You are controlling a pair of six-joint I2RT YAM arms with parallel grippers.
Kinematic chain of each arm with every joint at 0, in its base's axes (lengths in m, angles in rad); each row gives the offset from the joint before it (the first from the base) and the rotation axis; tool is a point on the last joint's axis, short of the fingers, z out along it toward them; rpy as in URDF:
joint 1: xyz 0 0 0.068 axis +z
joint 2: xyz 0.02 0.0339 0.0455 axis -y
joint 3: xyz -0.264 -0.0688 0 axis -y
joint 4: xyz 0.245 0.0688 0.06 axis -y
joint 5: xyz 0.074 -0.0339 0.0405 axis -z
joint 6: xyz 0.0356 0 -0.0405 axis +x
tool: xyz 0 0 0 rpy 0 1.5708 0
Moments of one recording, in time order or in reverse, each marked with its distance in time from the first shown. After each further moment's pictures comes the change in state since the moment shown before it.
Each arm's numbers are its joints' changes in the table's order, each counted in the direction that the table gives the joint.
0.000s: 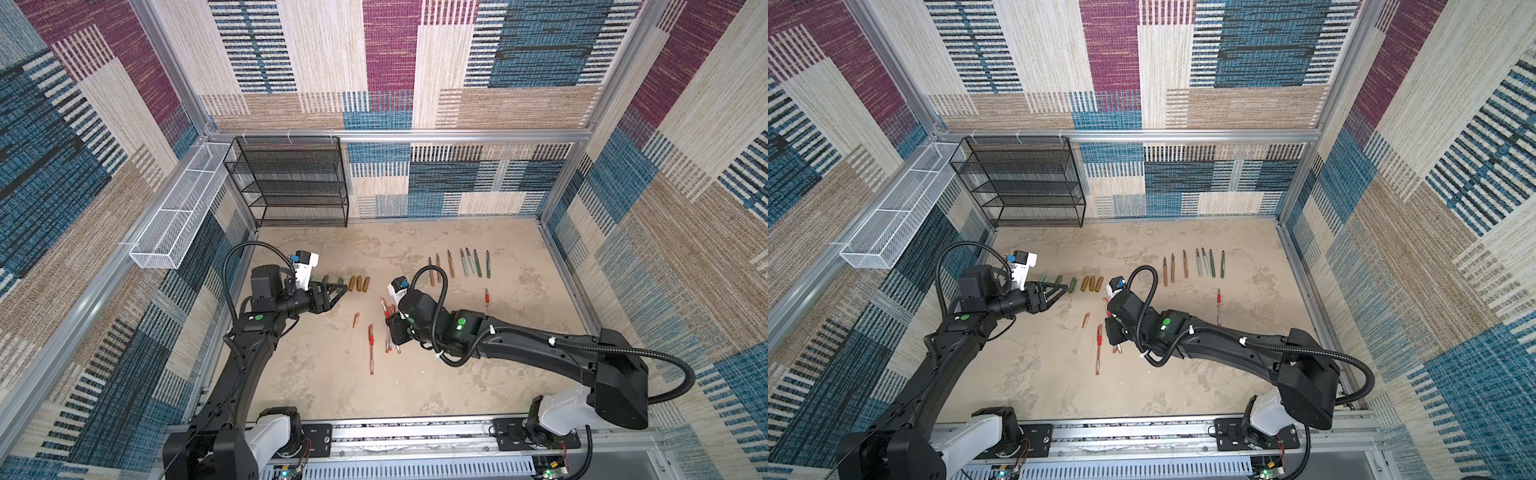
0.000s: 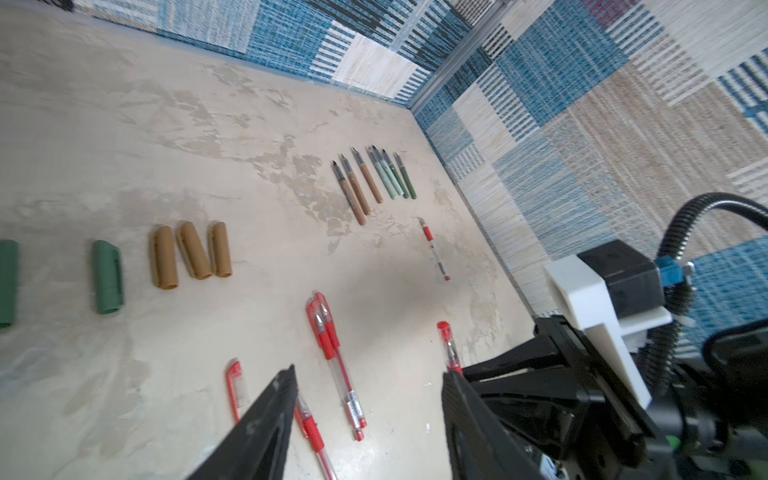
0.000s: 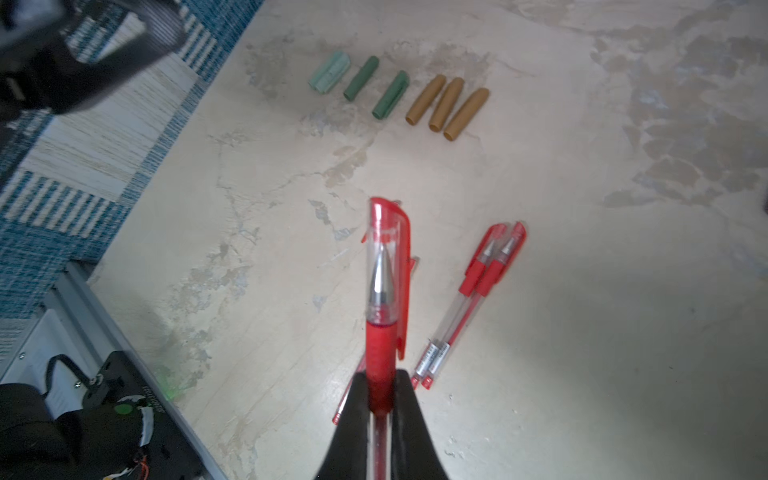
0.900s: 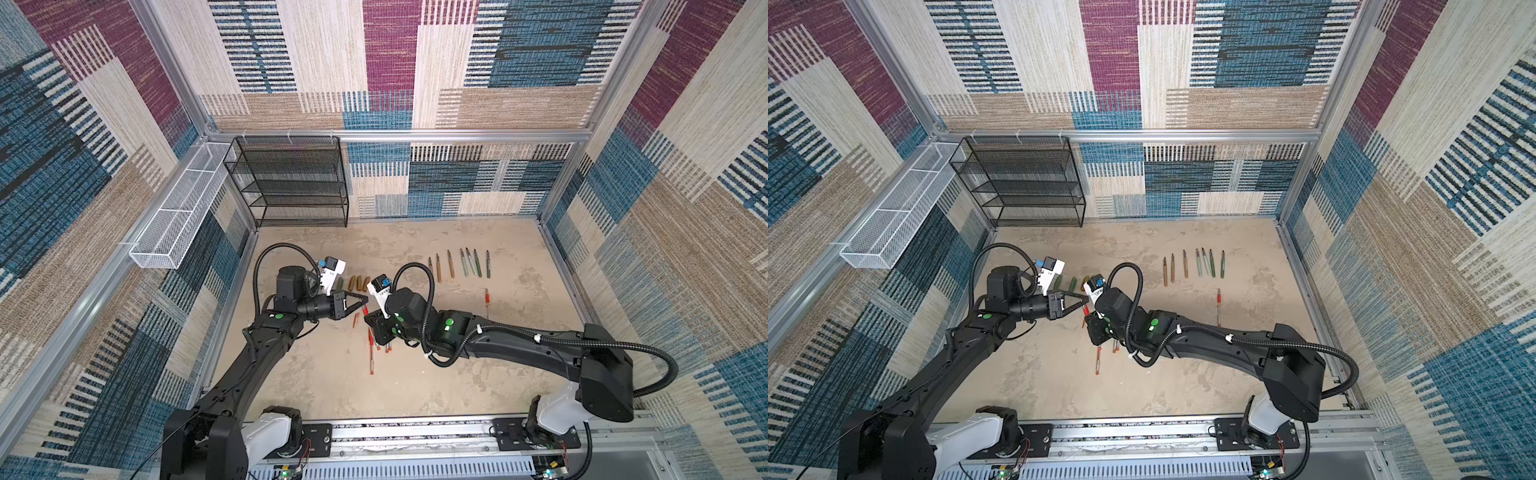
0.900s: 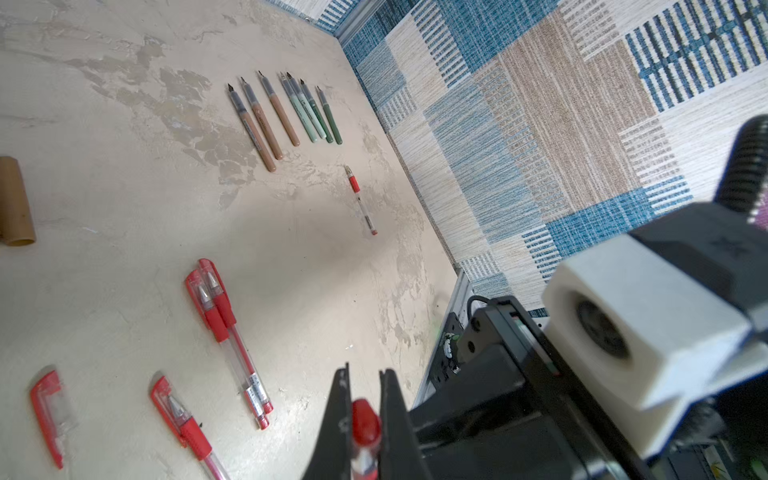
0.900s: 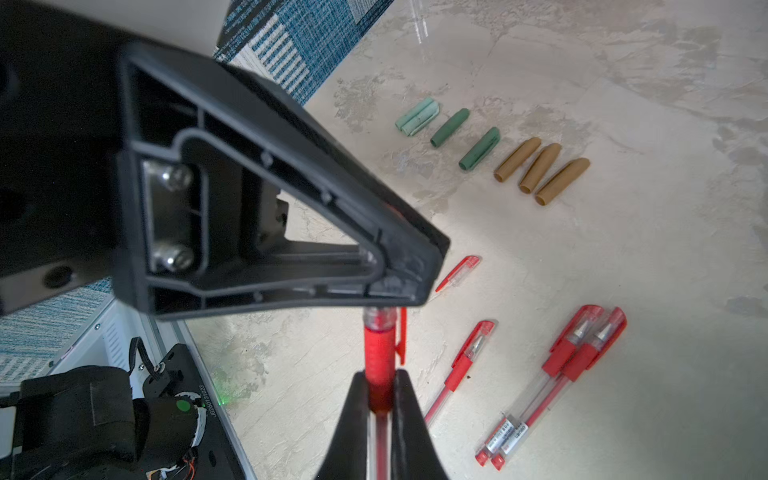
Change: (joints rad) left arm -0.168 -0.058 -0.027 0.069 0.047 -0.124; right arm 0.038 -0.080 0.065 0.127 -0.053 -0.073
